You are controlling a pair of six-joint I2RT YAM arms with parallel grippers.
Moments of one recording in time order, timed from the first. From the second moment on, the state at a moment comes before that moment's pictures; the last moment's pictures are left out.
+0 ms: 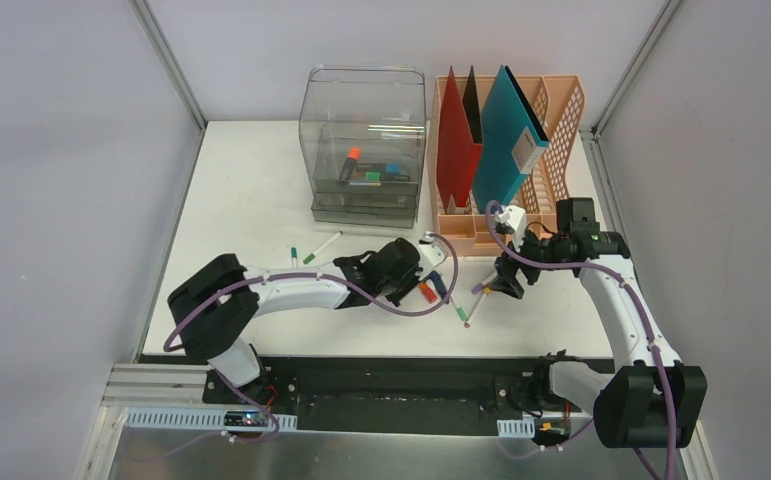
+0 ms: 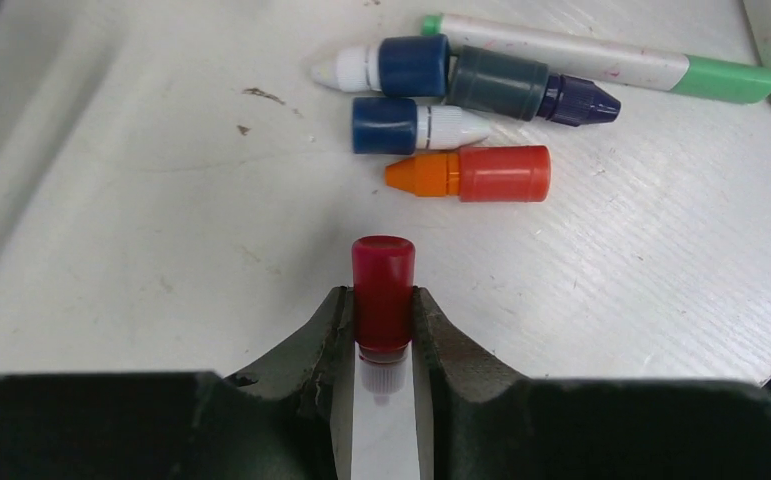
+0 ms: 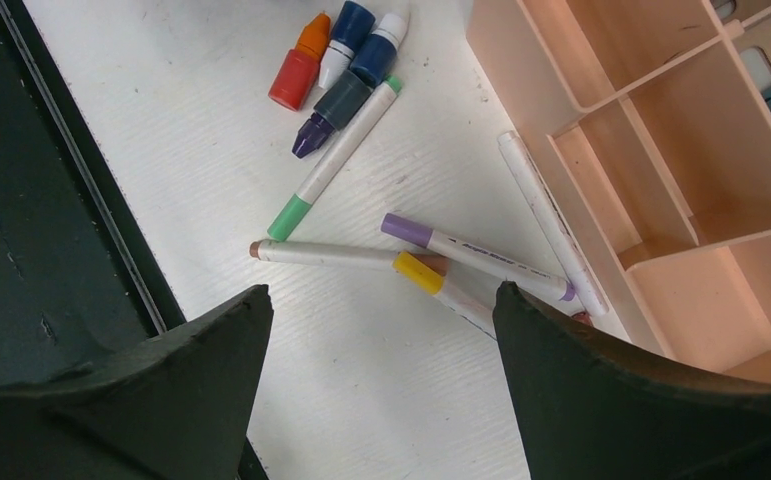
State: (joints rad) left arm -1.03 1.64 0.93 -0.13 -0.10 -0.01; right arm 0.04 1.11 0.89 -0.94 -0.75 -0.92
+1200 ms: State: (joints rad) left arm -0.55 1.22 0.59 0.45 -0.04 -0.69; right arm 0.06 1.11 0.87 -0.94 -0.79 -0.92
